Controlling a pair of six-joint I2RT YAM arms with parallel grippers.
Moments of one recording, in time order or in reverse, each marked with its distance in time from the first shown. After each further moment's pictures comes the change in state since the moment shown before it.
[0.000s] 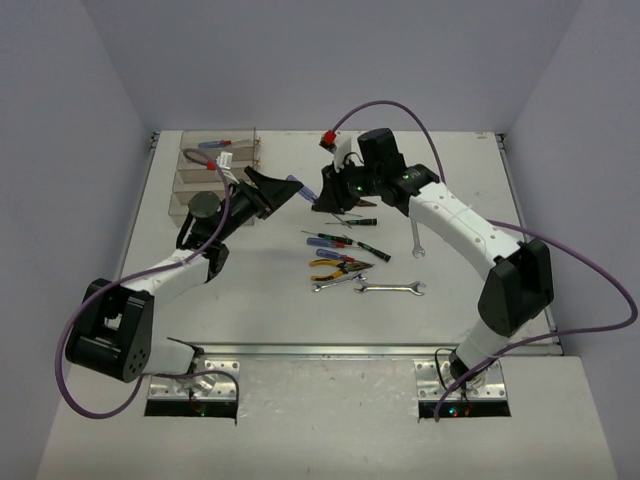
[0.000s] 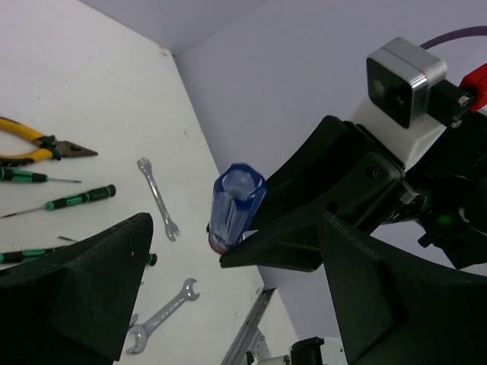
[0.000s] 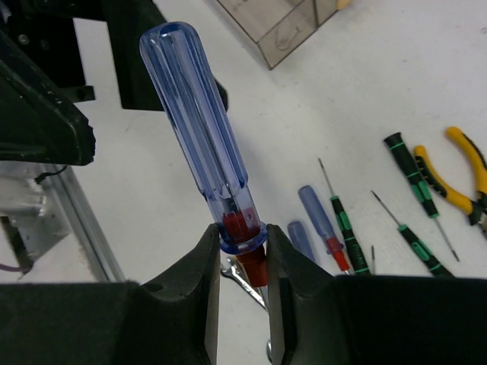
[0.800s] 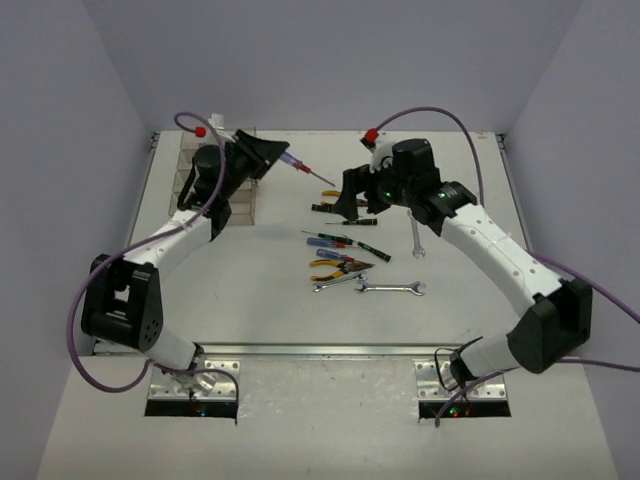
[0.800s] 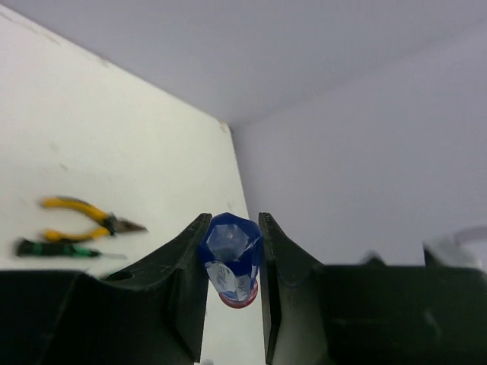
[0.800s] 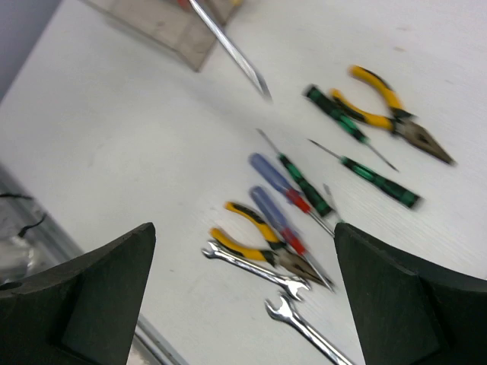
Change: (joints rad) left arm 0.037 0.162 0.352 -0.262 -0.191 0.038; right arm -0.056 -0.226 -0.174 0.013 0.167 0.178
